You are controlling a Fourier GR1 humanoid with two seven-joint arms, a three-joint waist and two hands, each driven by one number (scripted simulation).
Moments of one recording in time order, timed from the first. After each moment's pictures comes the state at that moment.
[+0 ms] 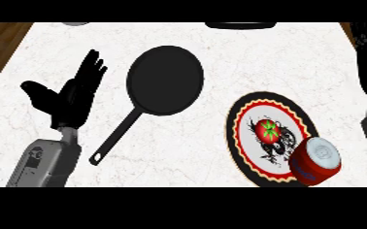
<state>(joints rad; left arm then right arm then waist) -0.27 0.26 -0.09 -1.43 0.29 0.16 0.11 -0.42 -0.57 0.05 -1.59 -0.19 -0.20 -0.11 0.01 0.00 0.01</state>
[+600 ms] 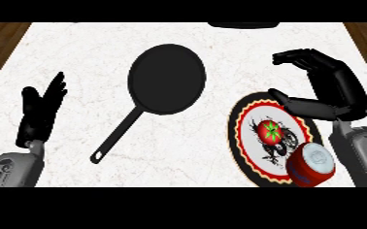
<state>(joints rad) -0.17 0.44 -0.06 -1.30 0.14 0.20 0.18 -0.35 -0.48 0.15 -1.53 -0.35 0.05 -0.21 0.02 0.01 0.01</state>
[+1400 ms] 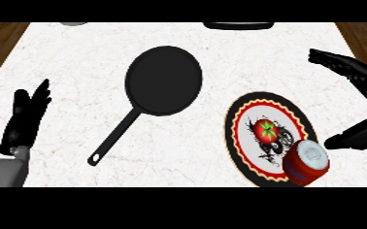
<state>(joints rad) -0.14 0.49 -0.02 -1.27 0.09 0.19 0.21 -0.30 -0.75 0.09 -1.46 -0.26 0.44 -0.37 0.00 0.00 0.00</state>
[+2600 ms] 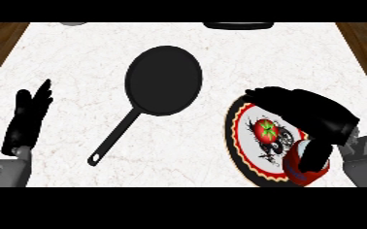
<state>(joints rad) -0.13 0.45 0.02 -1.29 0.04 0.17 0.23 -0.40 -0.73 0.45 -1.75 0.39 0.57 0.11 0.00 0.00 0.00</state>
